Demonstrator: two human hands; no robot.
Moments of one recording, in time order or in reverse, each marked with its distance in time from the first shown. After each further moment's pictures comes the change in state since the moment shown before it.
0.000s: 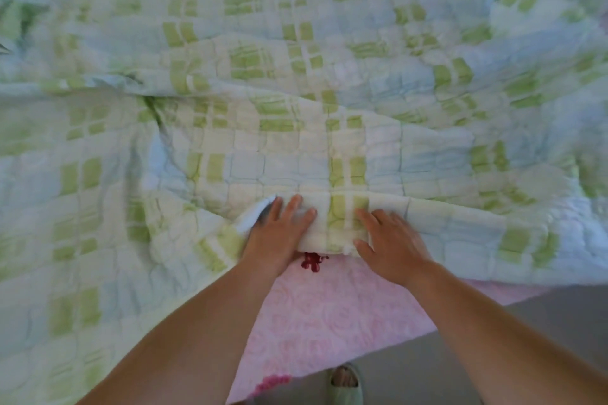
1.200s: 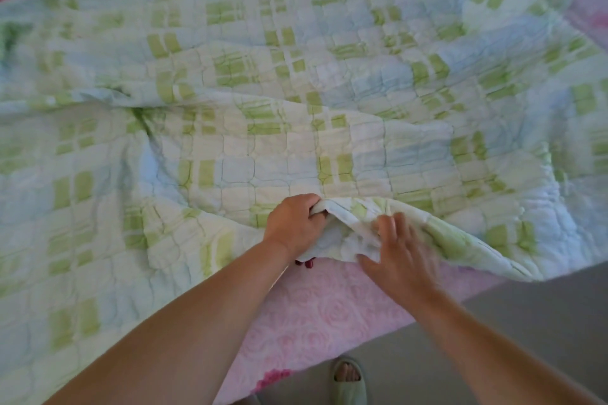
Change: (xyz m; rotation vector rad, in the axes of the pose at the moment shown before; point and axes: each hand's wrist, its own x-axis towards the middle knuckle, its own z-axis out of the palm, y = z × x) left_hand 0.006 0.046 -0.051 -0.682 0.196 -0.073; right_hand -0.058 -0.005 -0.005 0.104 0.298 0.140
